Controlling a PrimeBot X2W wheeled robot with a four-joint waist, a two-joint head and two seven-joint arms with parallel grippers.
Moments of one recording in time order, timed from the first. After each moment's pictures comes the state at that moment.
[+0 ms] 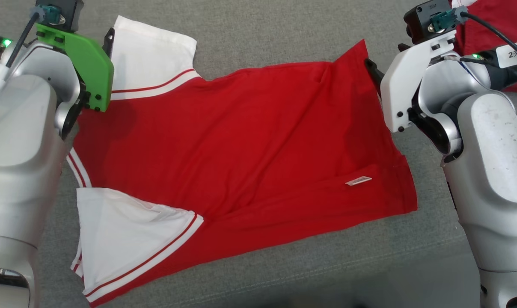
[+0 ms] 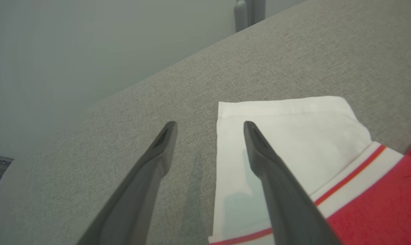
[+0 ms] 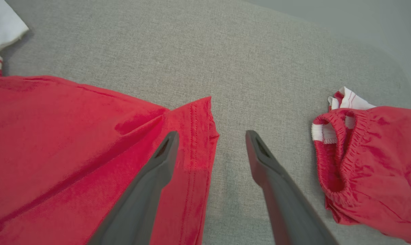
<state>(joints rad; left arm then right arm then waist) -1.04 0.33 -0.49 0.79 -0.32 -0.13 0.23 -0.76 -0.18 0.18 0.19 0.14 0.13 0.76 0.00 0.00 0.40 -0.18</state>
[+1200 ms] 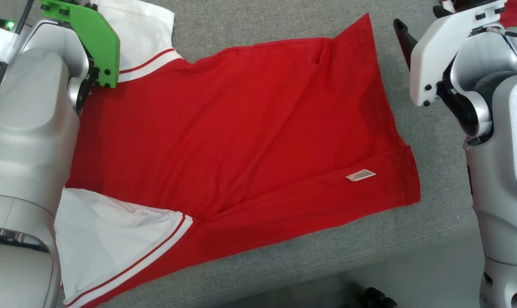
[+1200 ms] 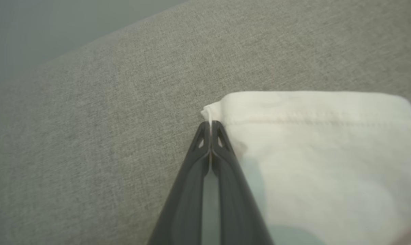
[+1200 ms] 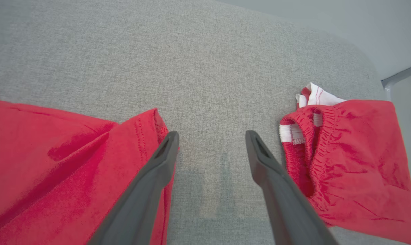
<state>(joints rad) -1.24 0.22 -0.56 1.13 -0.38 -0.11 0.17 -0.79 -0.17 0.08 0.08 0.09 0.13 0.78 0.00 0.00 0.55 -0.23</state>
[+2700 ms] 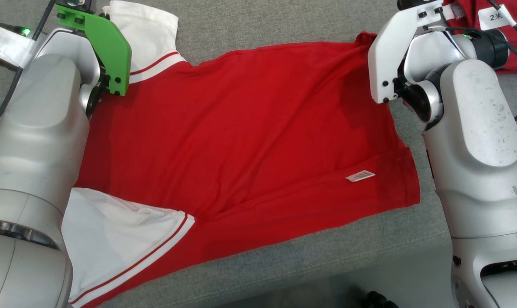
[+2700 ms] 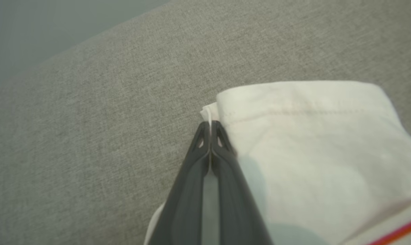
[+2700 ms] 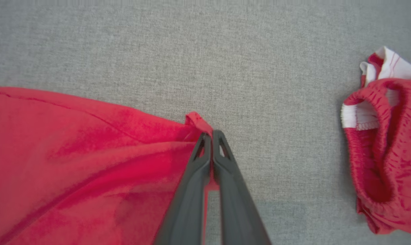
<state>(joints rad) -1.27 0.19 -0.66 1.24 -0.44 -0.12 0.13 -0.91 -0.05 0.08 0.39 0.03 0.13 0.81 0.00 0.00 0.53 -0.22</state>
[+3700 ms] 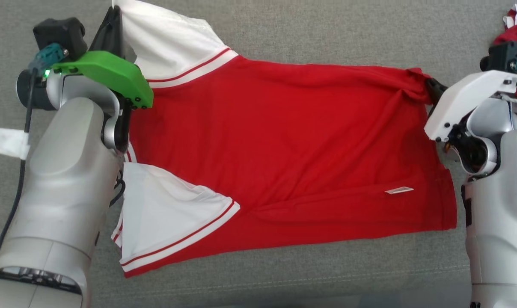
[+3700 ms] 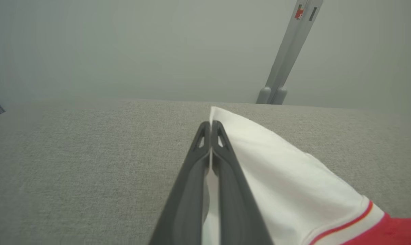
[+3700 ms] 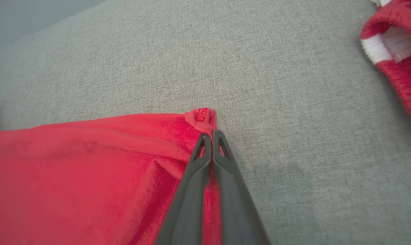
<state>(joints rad) -1.04 0.16 -0.46 0.98 -0.61 -0.01 -0.26 -0.67 -0.05 -0.23 0.34 0.23 0.13 0.59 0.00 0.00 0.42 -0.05</state>
